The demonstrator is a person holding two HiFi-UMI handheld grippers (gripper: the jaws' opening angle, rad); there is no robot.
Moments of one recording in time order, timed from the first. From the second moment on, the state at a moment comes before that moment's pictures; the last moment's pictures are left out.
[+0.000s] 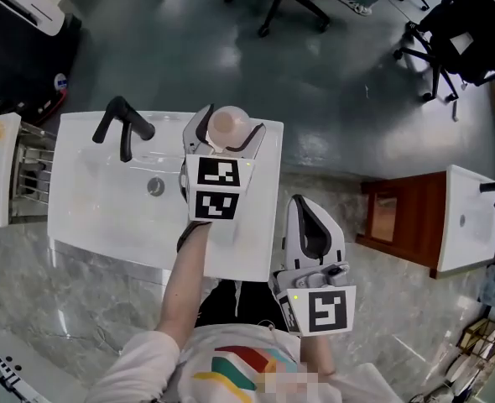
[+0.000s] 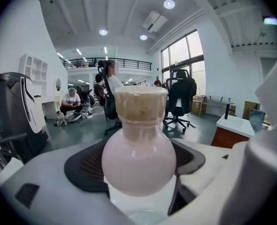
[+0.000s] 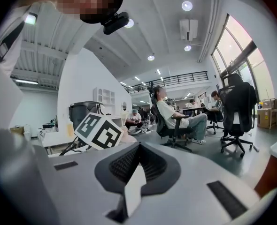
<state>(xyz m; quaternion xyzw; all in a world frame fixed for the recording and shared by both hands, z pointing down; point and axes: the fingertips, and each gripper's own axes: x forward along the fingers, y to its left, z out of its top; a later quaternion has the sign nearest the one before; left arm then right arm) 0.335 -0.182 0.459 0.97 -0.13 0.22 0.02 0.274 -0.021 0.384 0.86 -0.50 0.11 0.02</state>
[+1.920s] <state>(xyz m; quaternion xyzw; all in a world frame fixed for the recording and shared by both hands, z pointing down) -0.152 -0.172 0.228 0.83 -0.56 0.01 -0.07 -0.037 -0.161 0.241 0.58 -0.81 -0.07 -0.01</state>
